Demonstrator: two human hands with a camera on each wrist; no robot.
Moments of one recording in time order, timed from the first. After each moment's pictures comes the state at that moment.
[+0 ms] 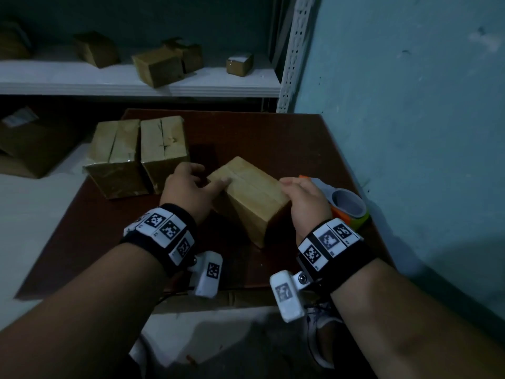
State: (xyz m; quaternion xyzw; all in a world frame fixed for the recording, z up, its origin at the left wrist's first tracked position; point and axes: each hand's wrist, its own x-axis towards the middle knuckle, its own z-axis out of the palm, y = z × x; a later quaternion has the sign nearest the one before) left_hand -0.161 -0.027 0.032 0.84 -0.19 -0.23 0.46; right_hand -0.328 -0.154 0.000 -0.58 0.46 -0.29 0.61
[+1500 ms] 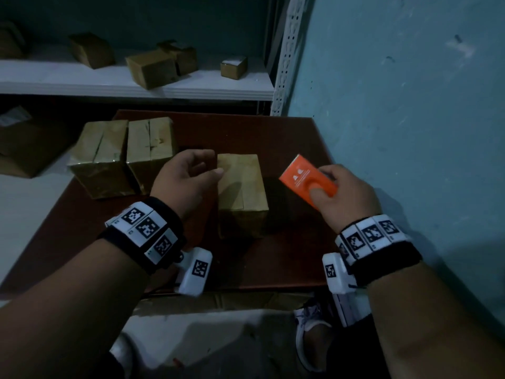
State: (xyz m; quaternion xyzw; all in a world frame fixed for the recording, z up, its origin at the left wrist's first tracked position) left_hand -0.169 -0.036 0.034 0.74 -0.28 -0.22 0.57; right_hand -0.406 -0.212 0.036 -0.83 0.48 -0.20 0.19
